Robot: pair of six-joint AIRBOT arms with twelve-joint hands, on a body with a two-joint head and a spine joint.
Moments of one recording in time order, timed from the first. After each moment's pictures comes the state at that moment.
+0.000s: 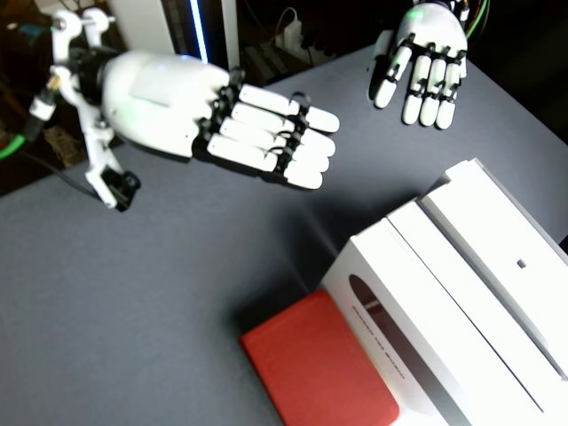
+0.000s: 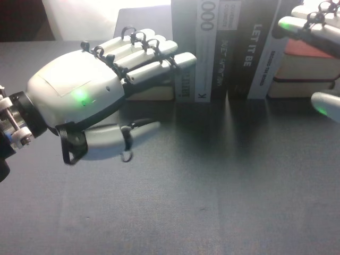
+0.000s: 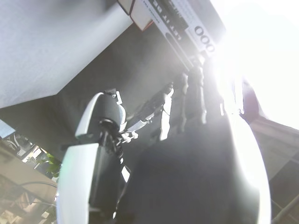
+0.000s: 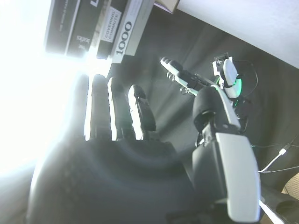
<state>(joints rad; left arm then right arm) 0.79 -0.79 1.03 0.23 -0.87 0.79 -0.90 -0.66 0.88 -0.04 0.90 -0.90</state>
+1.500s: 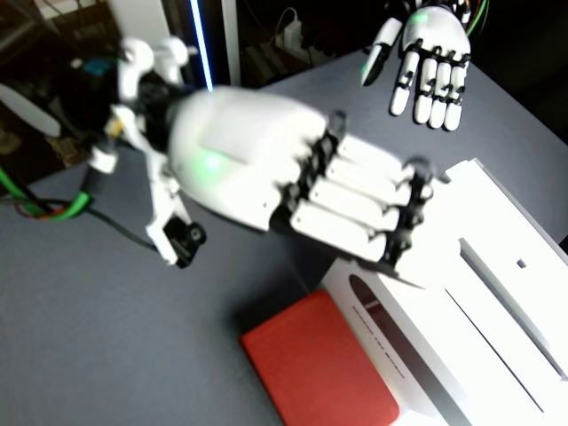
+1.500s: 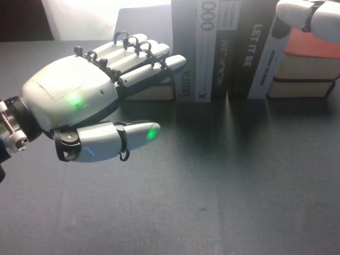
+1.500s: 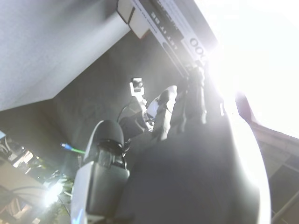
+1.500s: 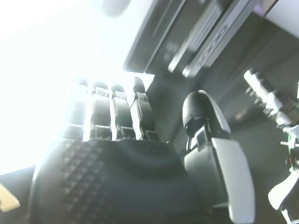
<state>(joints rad) 0.82 -0.78 1.04 0.20 -0.89 0.79 -0.56 -0.90 1.13 0.17 0.65 -1.12</state>
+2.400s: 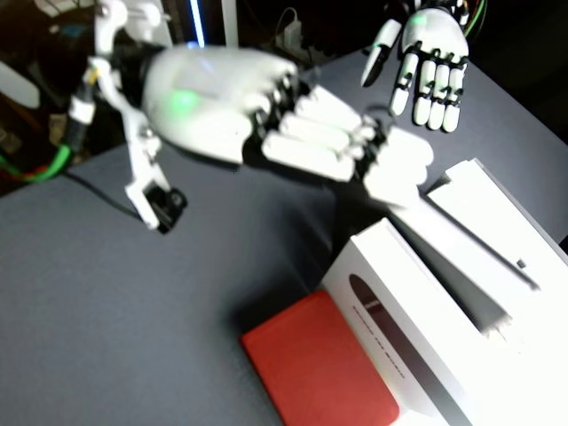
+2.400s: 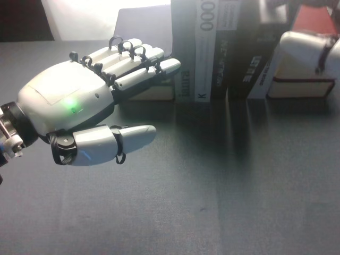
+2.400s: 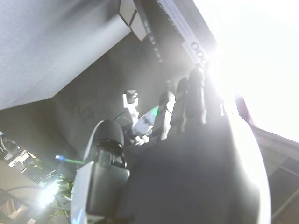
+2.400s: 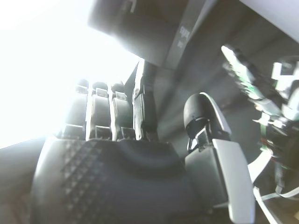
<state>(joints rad) 0.85 -0.78 1.04 0.17 -0.91 0.78 -0.69 -0.76 0.92 0.03 0.84 -1.07</state>
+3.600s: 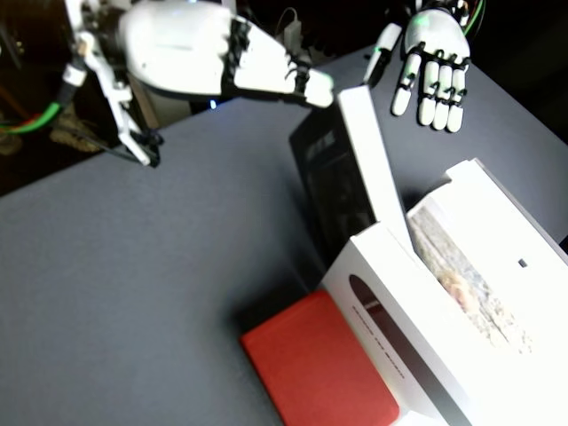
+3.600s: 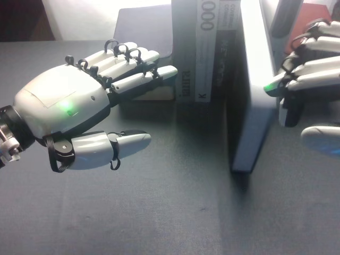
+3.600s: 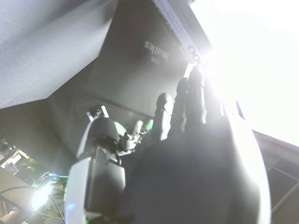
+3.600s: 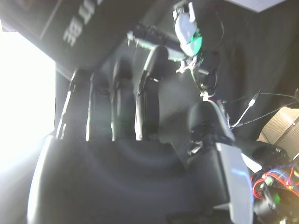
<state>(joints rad) 0.88 -0.78 1.04 0.15 -0.93 0.78 -0.91 -0.62 0.81 -0.29 1.03 -0.63</state>
